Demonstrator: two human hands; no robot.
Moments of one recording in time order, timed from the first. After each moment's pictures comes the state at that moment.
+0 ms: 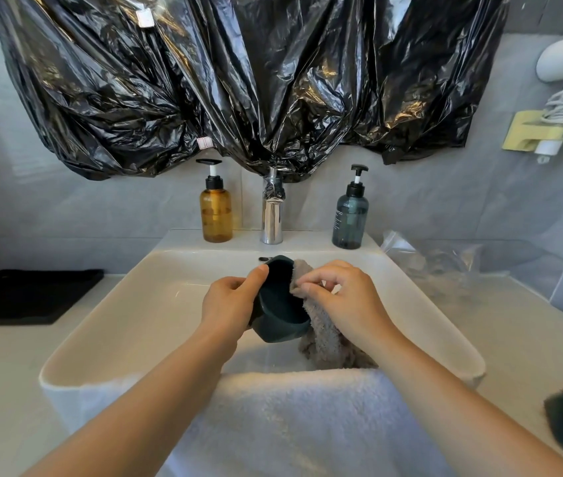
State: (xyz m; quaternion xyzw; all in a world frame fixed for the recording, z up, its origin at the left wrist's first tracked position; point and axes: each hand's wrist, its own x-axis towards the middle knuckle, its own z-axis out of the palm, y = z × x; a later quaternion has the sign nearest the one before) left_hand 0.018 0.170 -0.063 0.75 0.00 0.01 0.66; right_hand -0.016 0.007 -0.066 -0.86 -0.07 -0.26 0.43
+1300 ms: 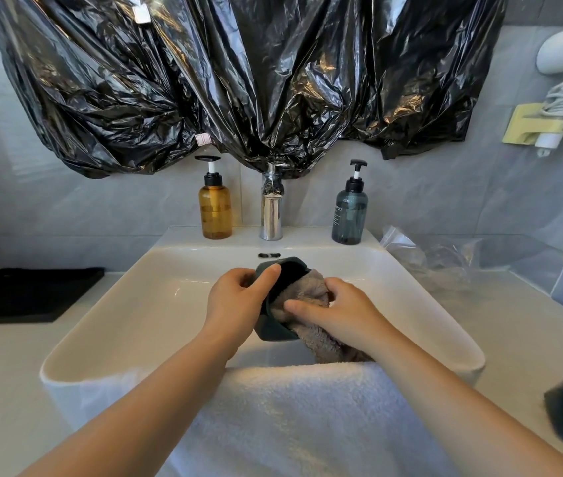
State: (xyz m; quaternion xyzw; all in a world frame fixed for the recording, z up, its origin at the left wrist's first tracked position) left_hand 0.010 0.167 -0.065 0.79 -0.06 0.08 0.61; right_hand -0.023 0.006 -0.075 -0.89 0.04 -0.09 0.45
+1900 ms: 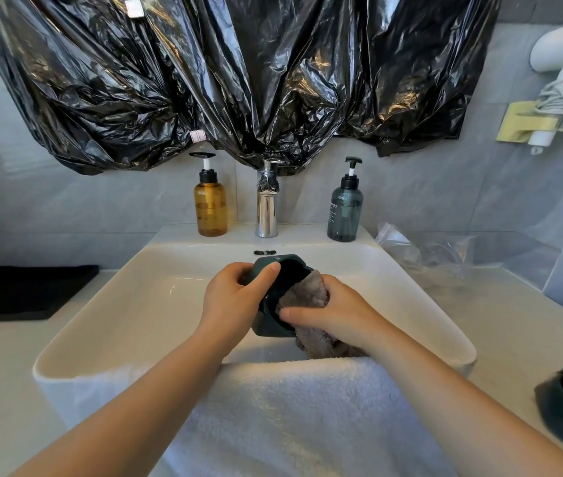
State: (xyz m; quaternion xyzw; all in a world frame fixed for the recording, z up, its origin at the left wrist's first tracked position) left_hand 0.010 0.167 -0.068 0.79 -0.10 0.10 0.60; right_hand -0.028 0.005 -0.073 -0.86 0.00 -0.05 0.51
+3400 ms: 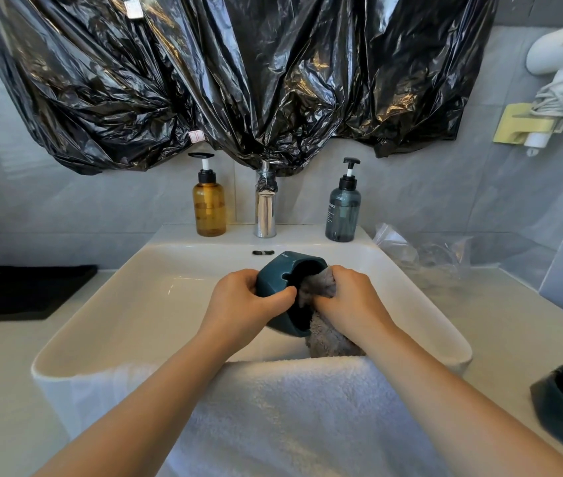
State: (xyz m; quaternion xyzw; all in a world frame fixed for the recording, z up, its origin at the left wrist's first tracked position) left_hand 0.005 0.165 -0.070 0.83 -0.16 0.08 0.53; right_hand -0.018 -0.007 -0.075 -0.93 0.05 -0.19 0.31
